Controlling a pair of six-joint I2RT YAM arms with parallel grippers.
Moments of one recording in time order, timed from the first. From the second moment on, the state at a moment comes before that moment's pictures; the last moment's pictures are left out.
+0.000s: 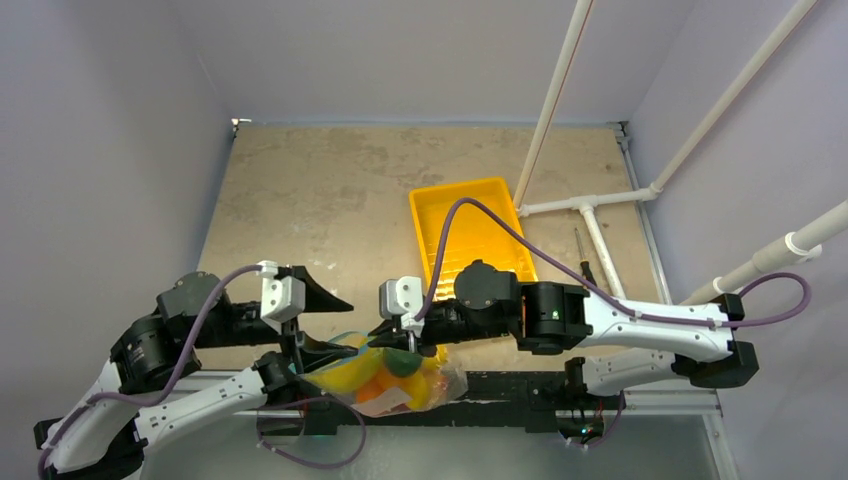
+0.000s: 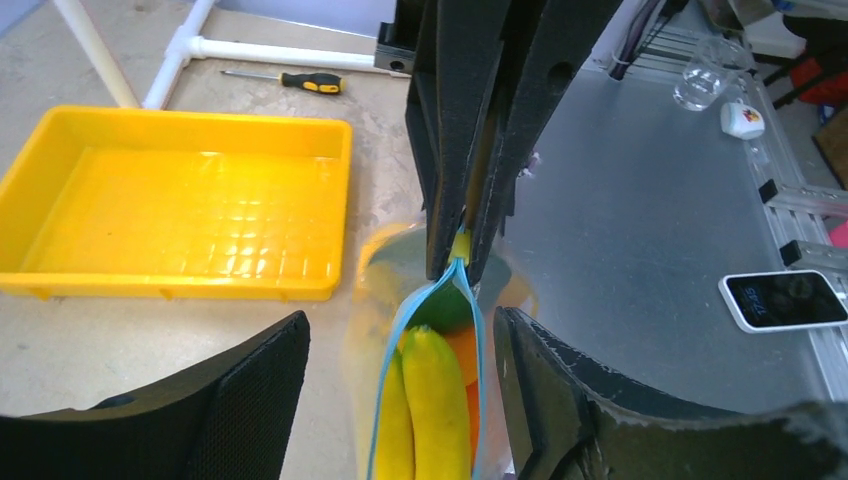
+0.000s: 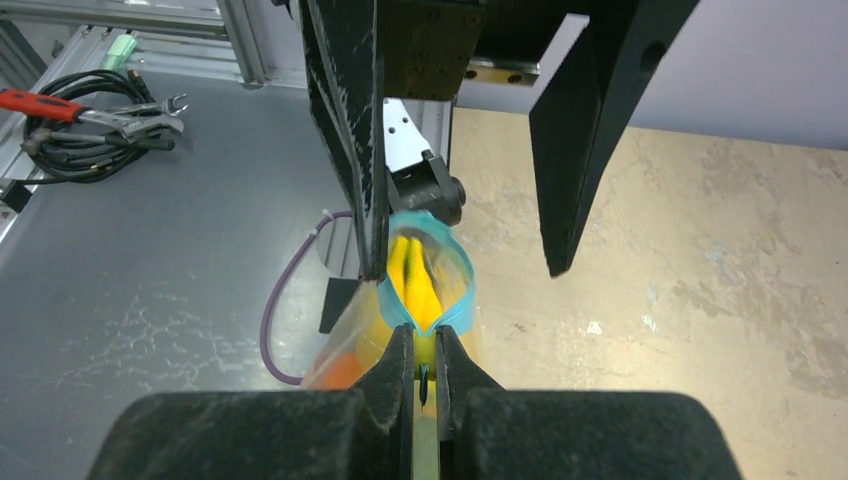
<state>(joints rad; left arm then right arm) -0.99 0.45 1.07 -0.78 0.40 -0.04 1.46 1.17 1.25 -0.31 -0.13 -0.13</state>
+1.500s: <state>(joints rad) -0.99 0.56 1.00 -0.72 0.35 -0.05 1.47 1.22 1.37 -0.36 0.09 0.03</state>
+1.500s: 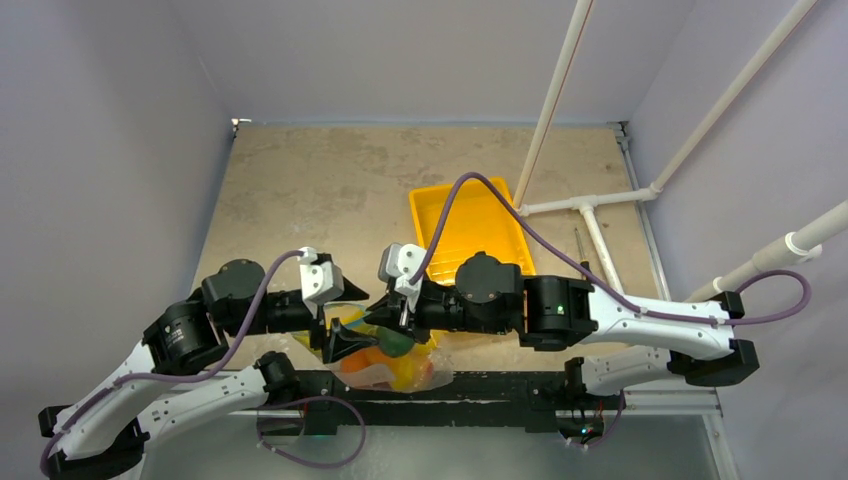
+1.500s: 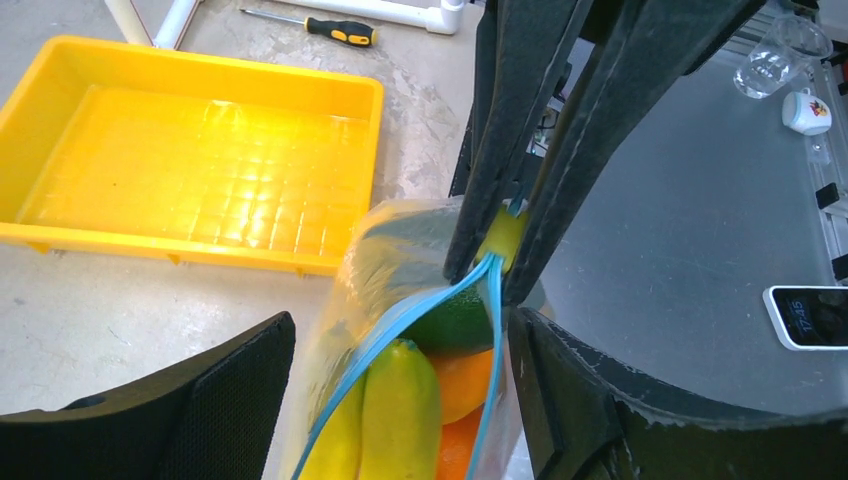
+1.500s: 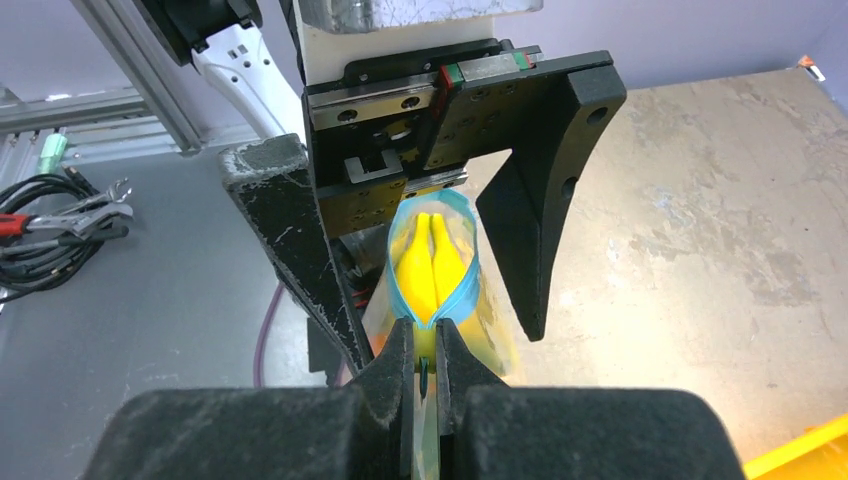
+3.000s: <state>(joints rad) -0.99 0.54 0.99 -0.72 0.36 -0.07 1.47 1.01 1.17 -0.11 0.11 0.07</state>
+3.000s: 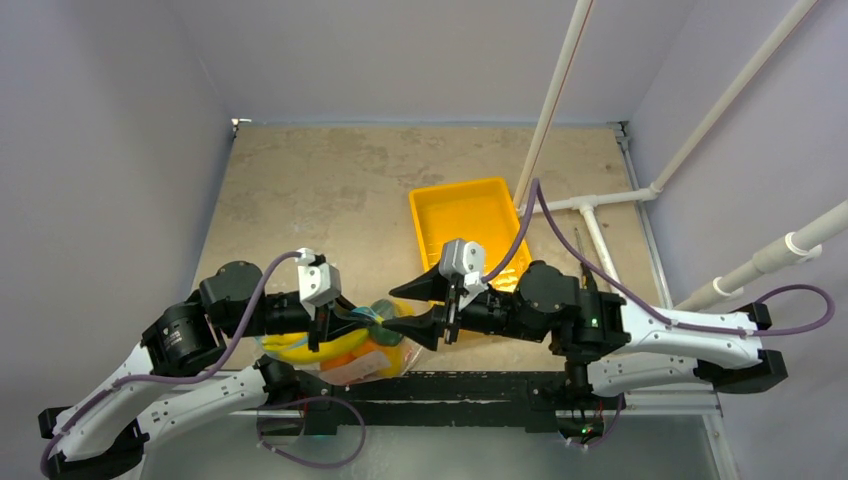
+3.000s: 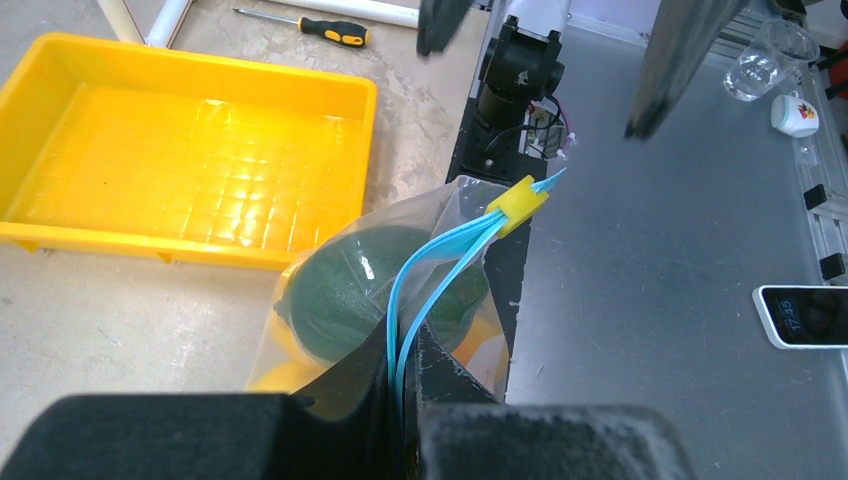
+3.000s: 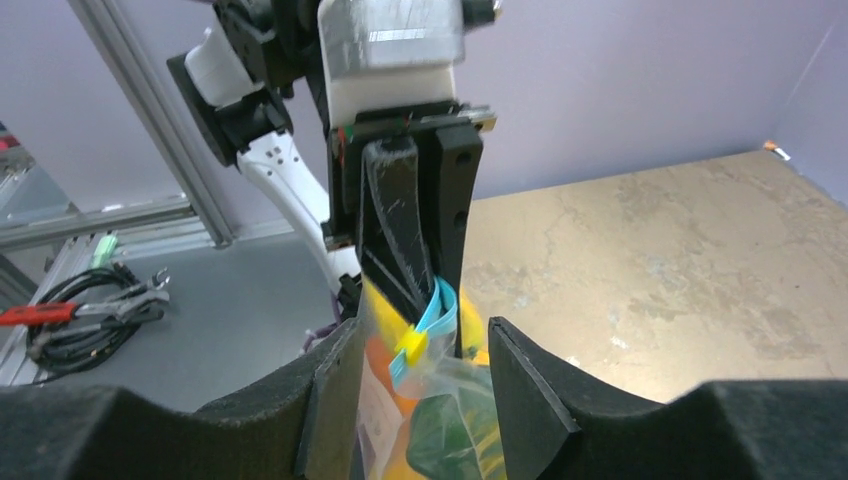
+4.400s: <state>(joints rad) -0.99 0.53 0.99 -0.72 0.37 -0.07 1.47 1.03 0.85 0.34 0.01 0.01</state>
